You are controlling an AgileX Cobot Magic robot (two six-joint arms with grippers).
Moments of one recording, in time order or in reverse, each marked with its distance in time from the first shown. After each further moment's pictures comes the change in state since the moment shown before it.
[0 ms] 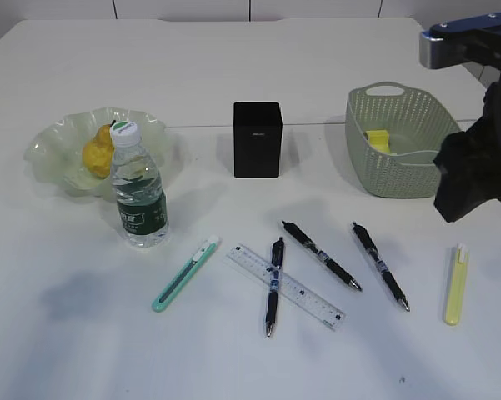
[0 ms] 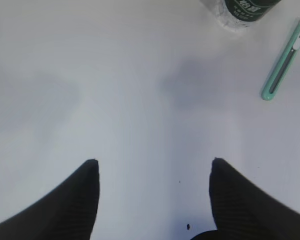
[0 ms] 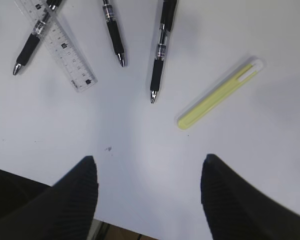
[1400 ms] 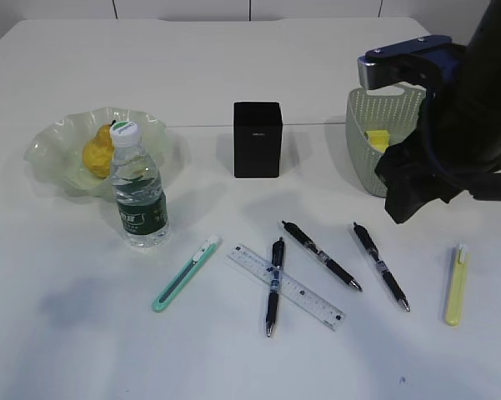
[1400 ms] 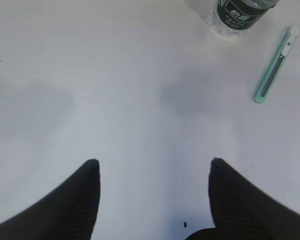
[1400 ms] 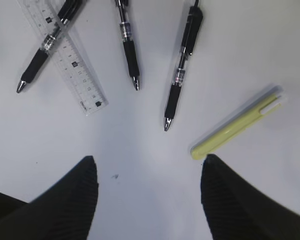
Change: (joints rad) left arm 0.000 -0.070 0.000 -0.002 0.023 -0.002; right arm 0.056 0.151 -0.065 -0.009 -0.054 0.000
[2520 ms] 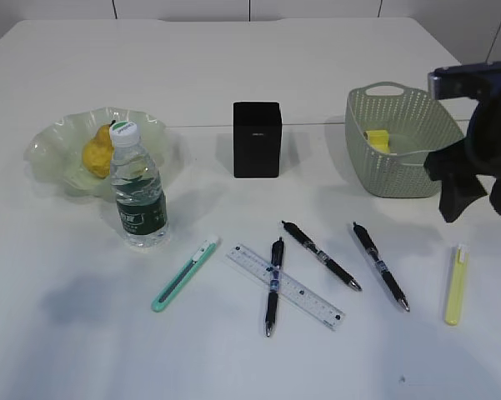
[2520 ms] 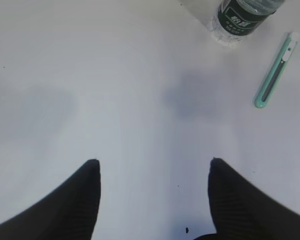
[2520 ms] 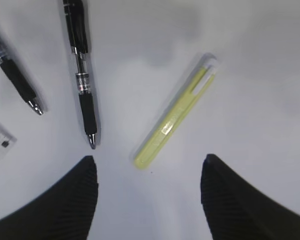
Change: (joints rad) left arm 0.000 0.000 0.000 0.007 -0.014 0.000; right arm -0.226 0.112 0.026 -0.032 -0.065 0.115
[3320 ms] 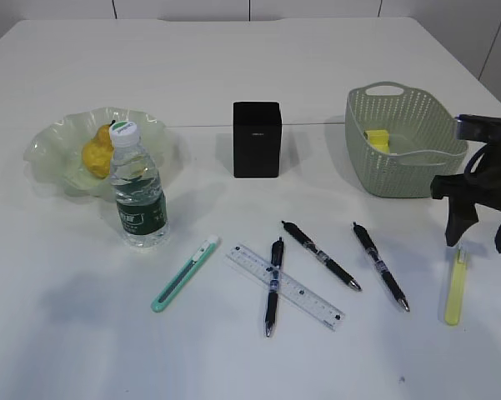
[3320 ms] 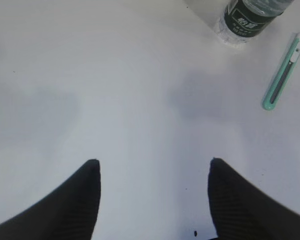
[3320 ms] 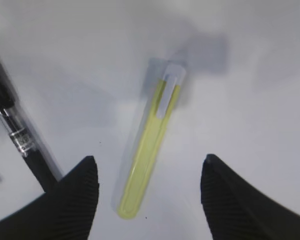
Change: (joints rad) left arm 0.000 0.000 0.000 0.030 -0.005 0.000; right arm -0.153 0.159 0.046 0.090 -0.148 0.132
